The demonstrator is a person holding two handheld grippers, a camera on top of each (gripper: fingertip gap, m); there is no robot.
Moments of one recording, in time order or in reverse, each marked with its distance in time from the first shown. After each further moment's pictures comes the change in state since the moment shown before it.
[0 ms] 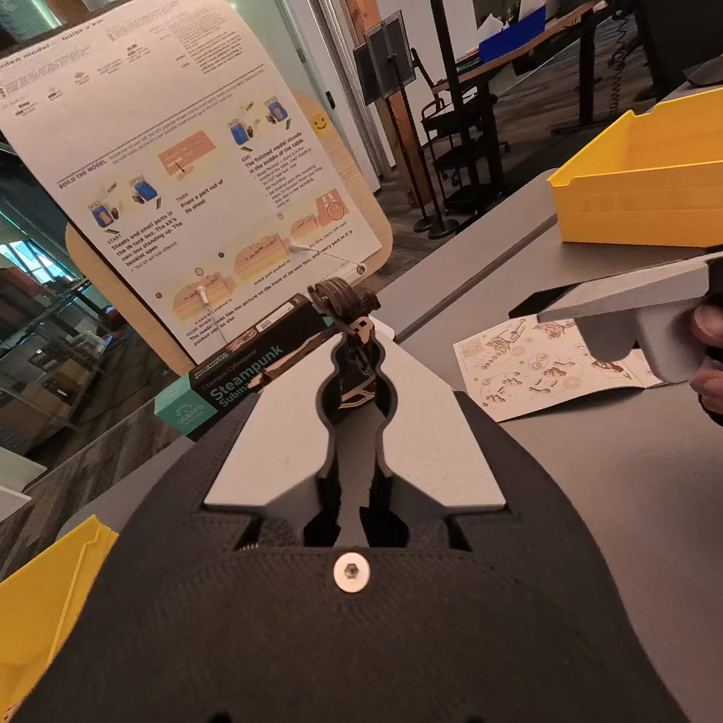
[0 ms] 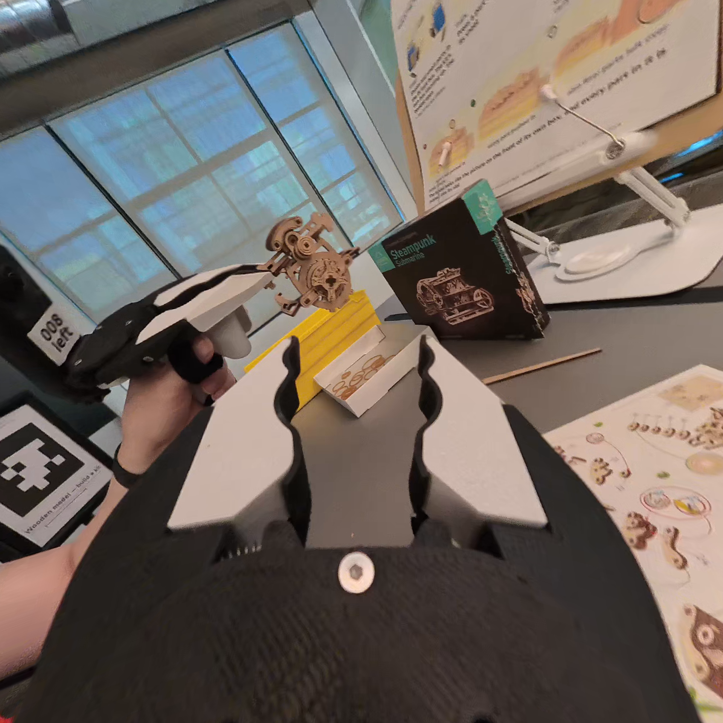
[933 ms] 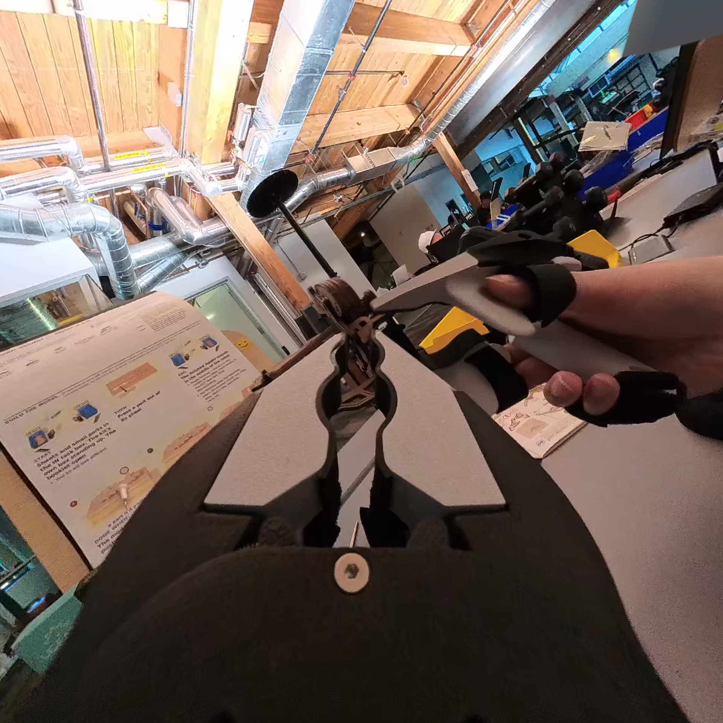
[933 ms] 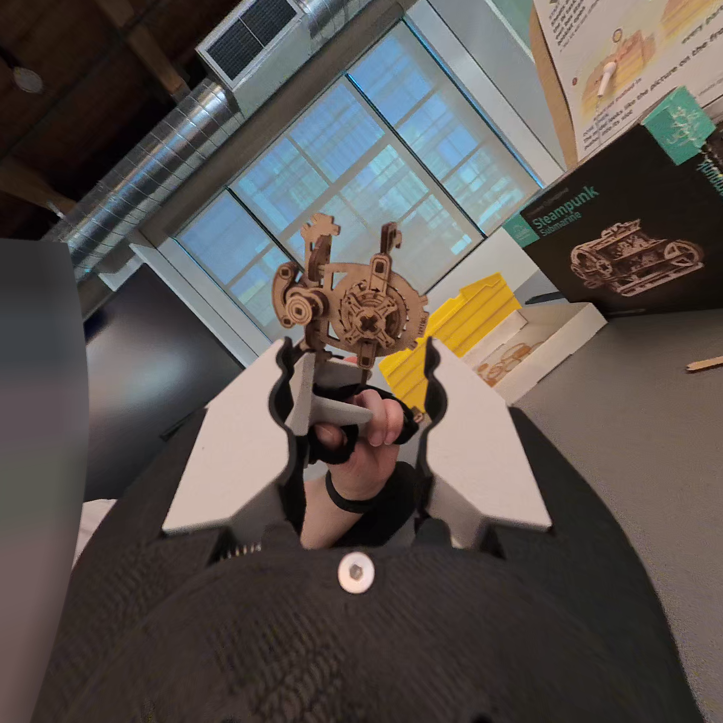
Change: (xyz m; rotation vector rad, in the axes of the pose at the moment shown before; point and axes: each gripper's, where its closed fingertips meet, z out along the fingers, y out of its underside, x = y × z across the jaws) left arm 0.091 -0.036 -0.048 0.650 0.193 0.163; right arm -0.070 0.000 -0.010 -0.010 -0.323 0.266
